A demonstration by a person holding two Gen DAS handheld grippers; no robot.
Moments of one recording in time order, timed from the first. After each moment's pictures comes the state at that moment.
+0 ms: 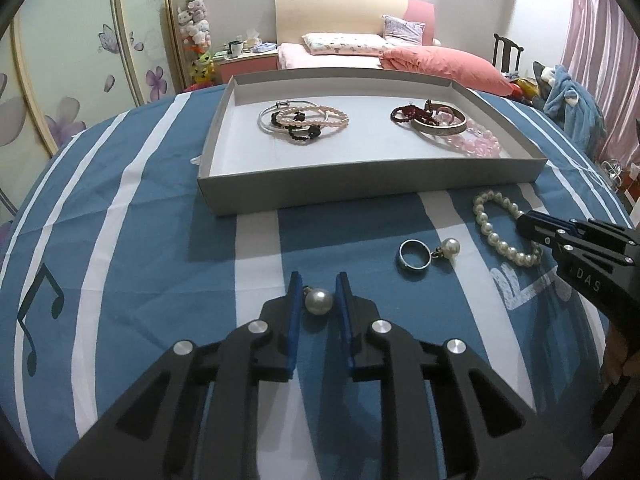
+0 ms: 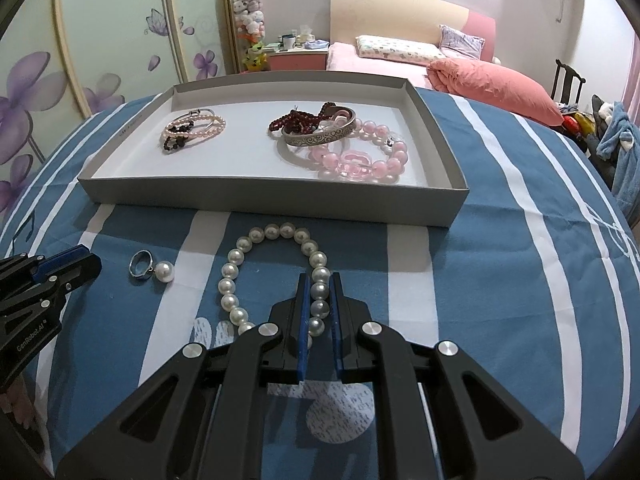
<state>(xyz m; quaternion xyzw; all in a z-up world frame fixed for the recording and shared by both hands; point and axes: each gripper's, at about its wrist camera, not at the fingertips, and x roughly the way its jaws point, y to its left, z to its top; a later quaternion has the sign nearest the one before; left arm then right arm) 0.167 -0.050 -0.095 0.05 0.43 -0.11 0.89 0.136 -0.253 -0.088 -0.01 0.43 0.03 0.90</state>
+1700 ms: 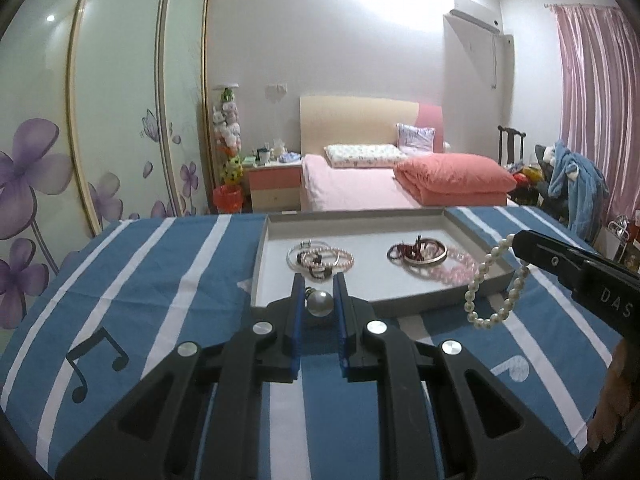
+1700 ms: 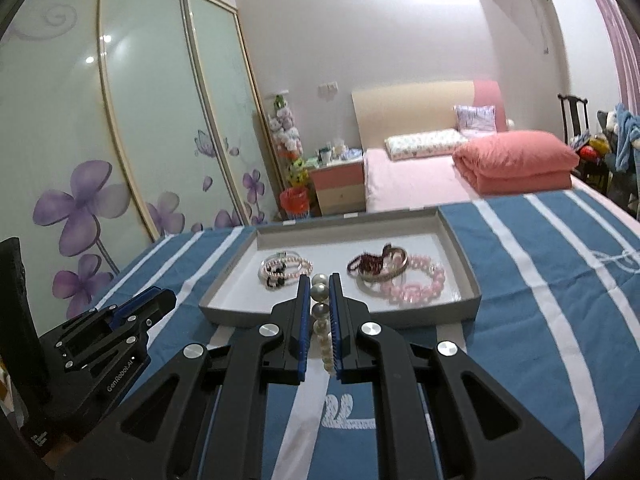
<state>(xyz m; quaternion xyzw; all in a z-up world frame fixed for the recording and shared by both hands) 0.118 -0.046 -0.013 0.02 0.23 -0.07 0.97 0.083 -0.238 0.000 0.09 0.22 0.09 0.97</state>
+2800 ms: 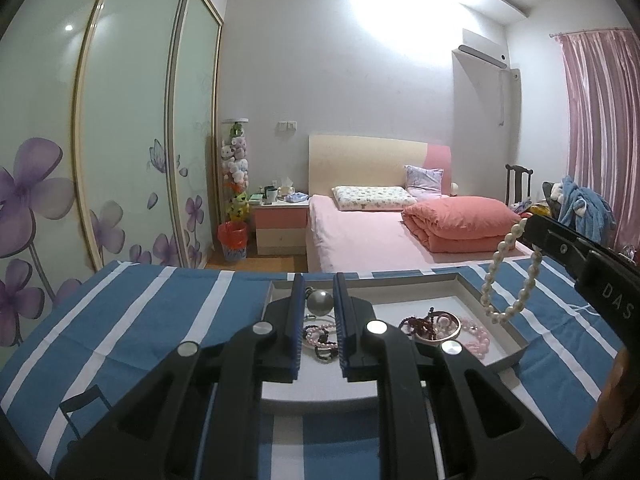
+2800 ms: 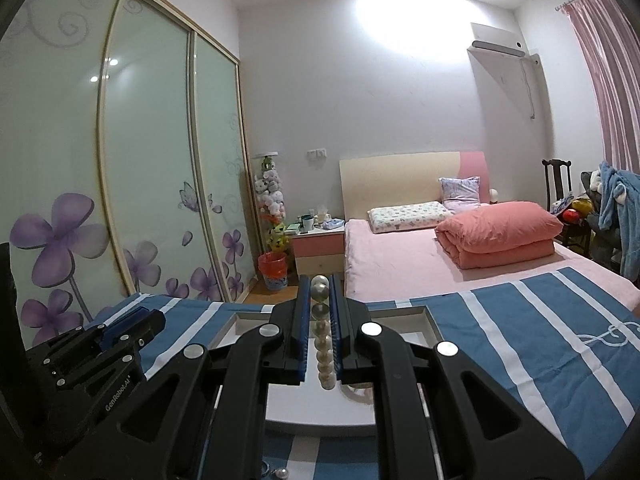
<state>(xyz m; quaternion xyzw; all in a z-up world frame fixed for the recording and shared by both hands) 0.170 -0.050 0.019 0.00 0.16 -0.06 0.98 0.116 -0.234 0.030 0.06 0.11 0.05 0.99</state>
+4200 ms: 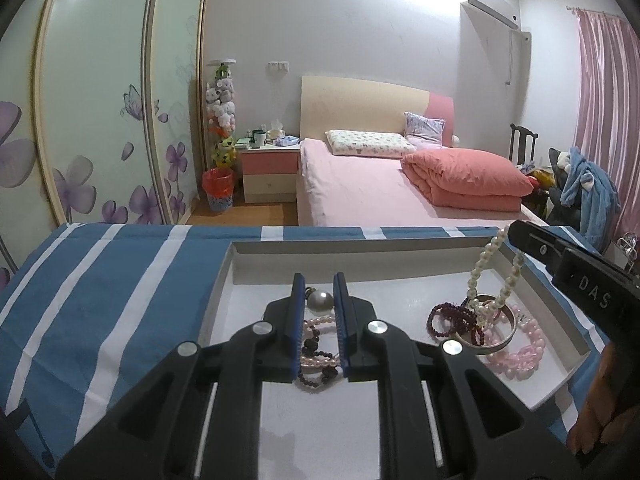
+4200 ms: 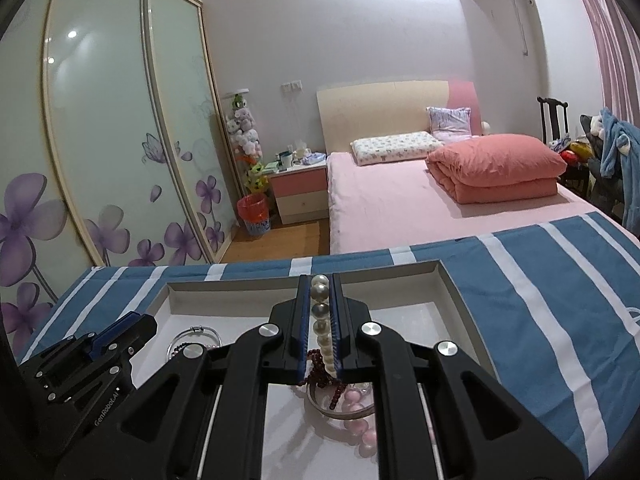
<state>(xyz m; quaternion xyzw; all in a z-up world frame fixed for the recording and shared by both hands) 0.300 -0.059 -0.047 0.00 0.27 -0.08 0.96 0.236 -0.249 -0.023 0.09 0.23 0.02 0.97</state>
